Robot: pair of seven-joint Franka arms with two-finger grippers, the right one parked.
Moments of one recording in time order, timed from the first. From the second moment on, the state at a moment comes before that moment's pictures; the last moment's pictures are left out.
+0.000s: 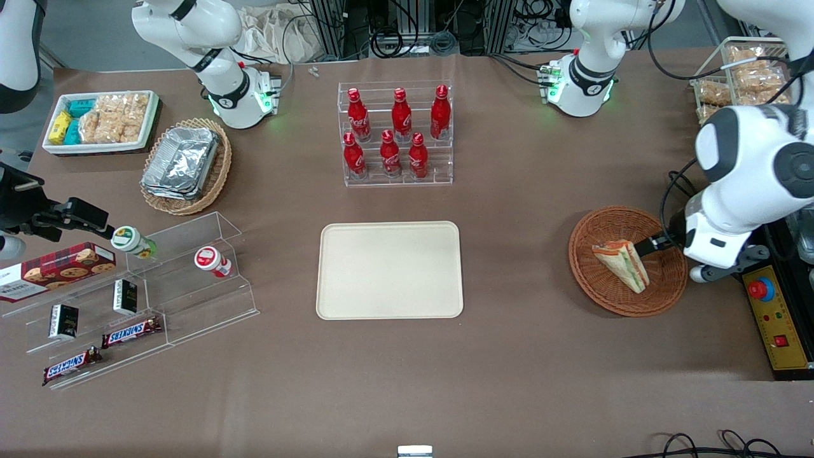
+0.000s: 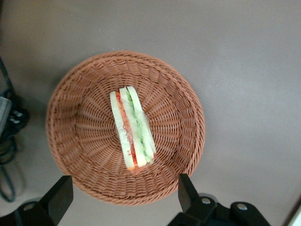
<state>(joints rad) 0.04 0.14 -0.07 -2.01 0.03 2.12 -0.45</state>
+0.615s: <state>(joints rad) 0.04 0.26 -0.06 -2.17 0.02 2.42 -0.54</state>
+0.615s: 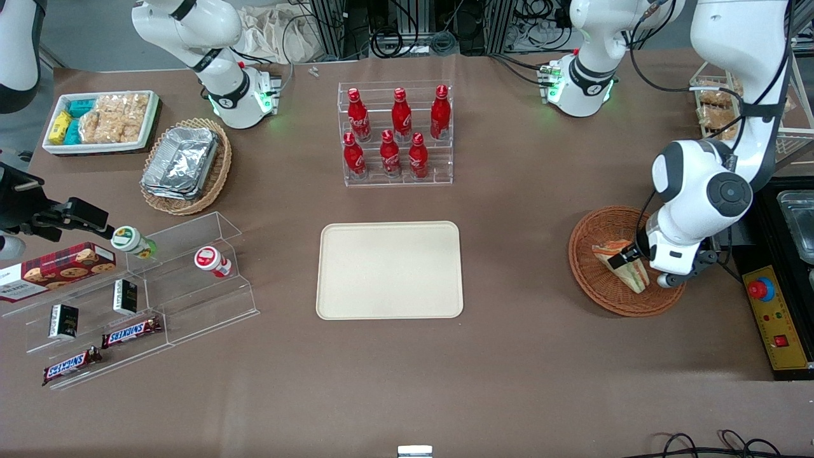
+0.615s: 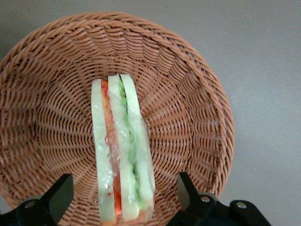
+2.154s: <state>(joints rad) 0.04 0.20 -0.15 -1.56 0.02 1.61 -0.64</state>
